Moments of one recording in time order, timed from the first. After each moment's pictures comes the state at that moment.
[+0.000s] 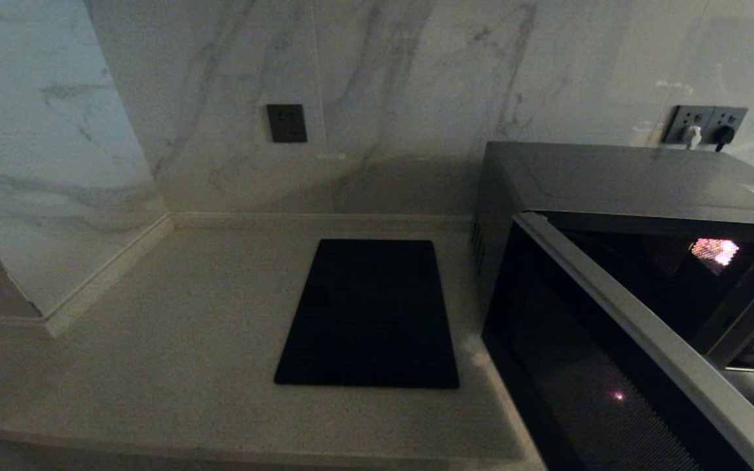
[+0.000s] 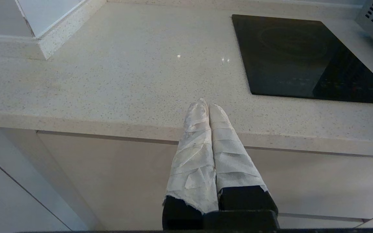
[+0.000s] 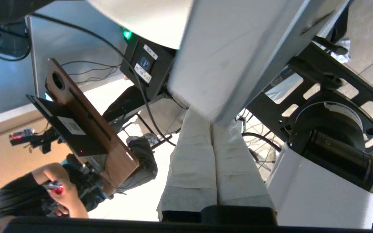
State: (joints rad) left arm 0.00 0.00 0.00 -0.01 0.02 -0.07; right arm 0.28 1.16 -1.24 1.50 0.60 -0.11
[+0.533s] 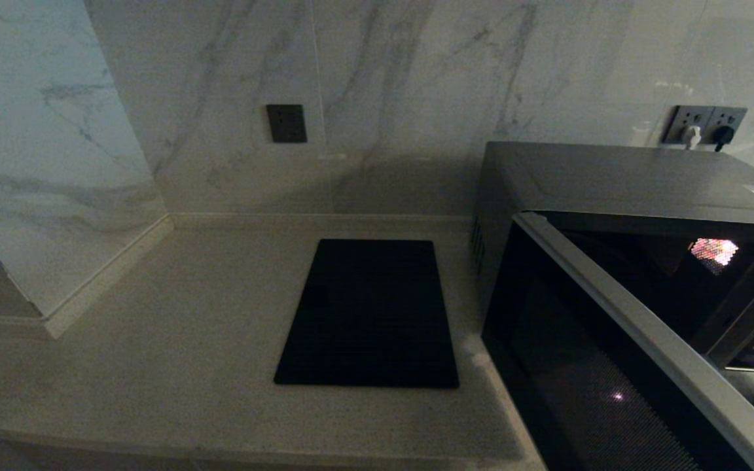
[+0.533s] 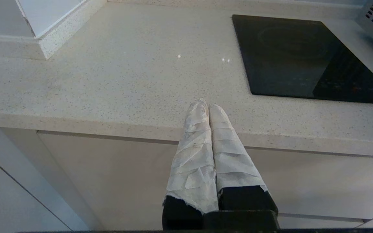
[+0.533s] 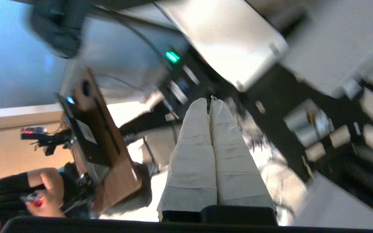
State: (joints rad) left arm 0.00 0.00 0.00 -0.01 0.02 -0.07; right arm 0.30 1.03 -1.38 1.52 0.79 -0.11
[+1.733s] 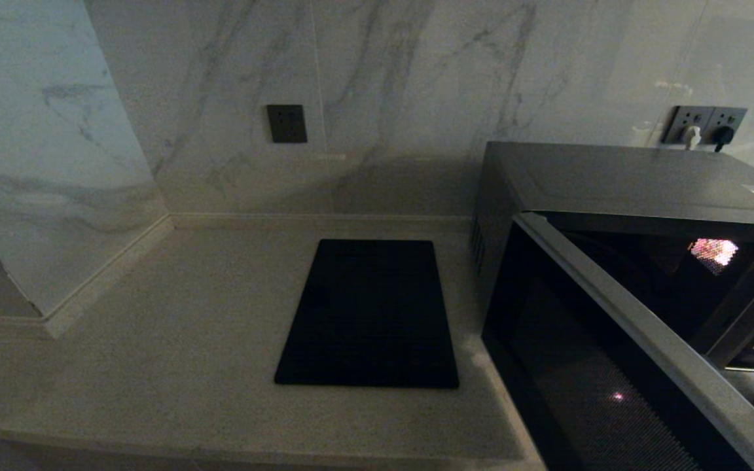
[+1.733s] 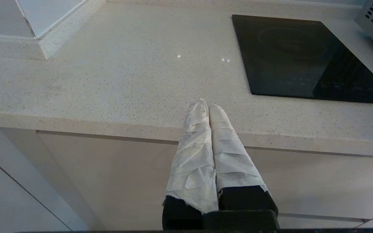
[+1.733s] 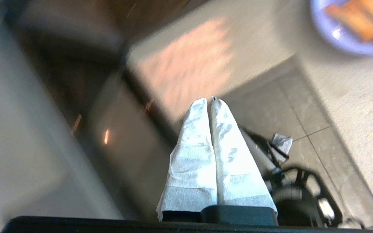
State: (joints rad) left arm 0.00 0.00 0.00 -0.01 0.02 -0.07; right arm -0.34 1.22 -1.54 1.14 0.13 0.46
